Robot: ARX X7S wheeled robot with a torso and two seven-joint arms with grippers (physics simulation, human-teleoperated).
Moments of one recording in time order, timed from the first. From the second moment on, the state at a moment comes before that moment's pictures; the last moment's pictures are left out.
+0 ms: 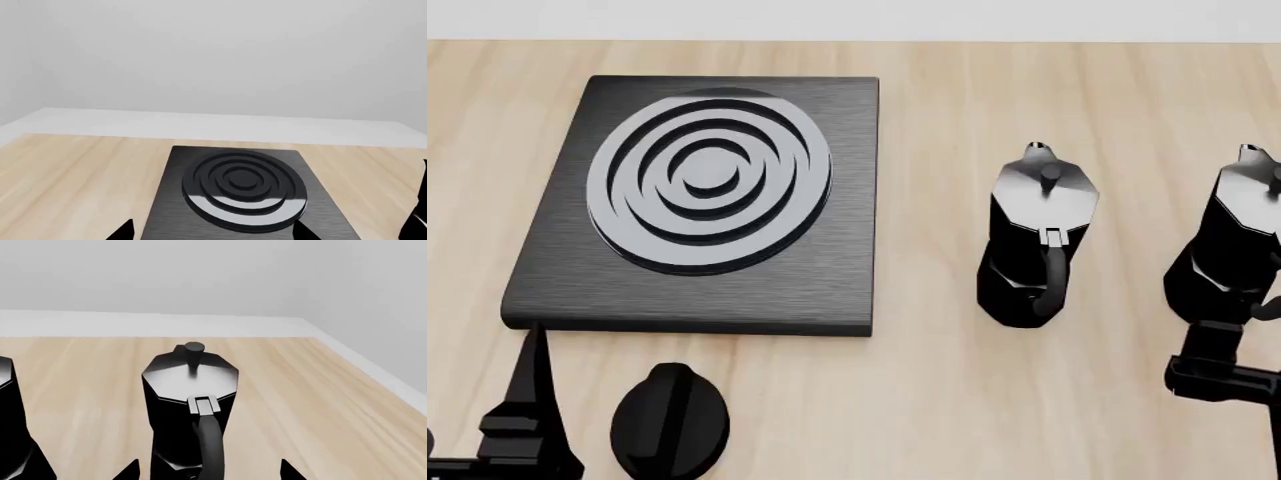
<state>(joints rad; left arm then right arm) -0.09 -0.41 0.14 0.77 -0.51 -0.54 -0.47 0.45 0.58 0.01 0.20 0.47 0.25 0.11</state>
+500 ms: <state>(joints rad) -0.10 -0.41 0.14 0.77 -0.52 -0.53 -0.47 0.52 0.56 -0.02 0.31 0.44 0.22 0.09</state>
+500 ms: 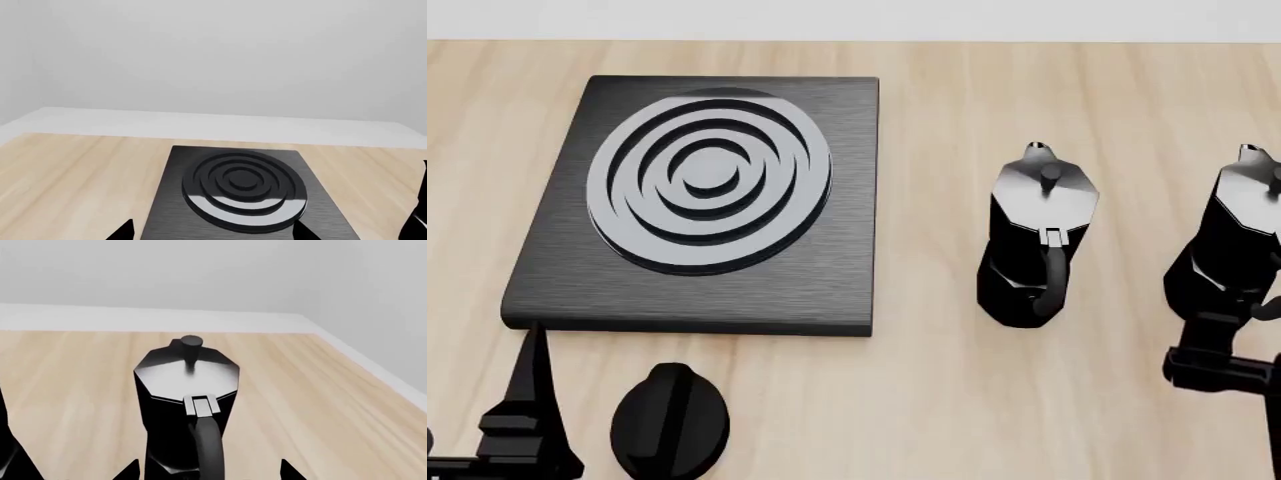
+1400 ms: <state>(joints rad) -0.10 -0.42 0.15 0.76 -0.53 -0.52 -0.48 0.50 0.56 -0.02 0.30 0.47 0.21 0.09</state>
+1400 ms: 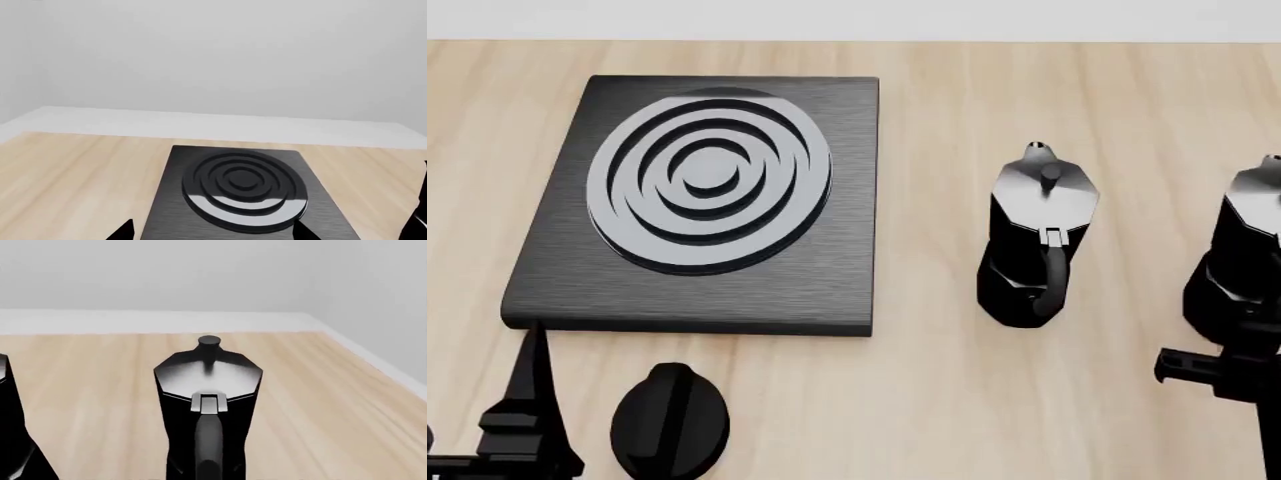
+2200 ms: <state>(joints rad) -0.10 -0.43 0.17 0.76 -0.51 -0.53 -0.51 0.00 0.68 0.24 -0.44 0.67 0.37 0.27</state>
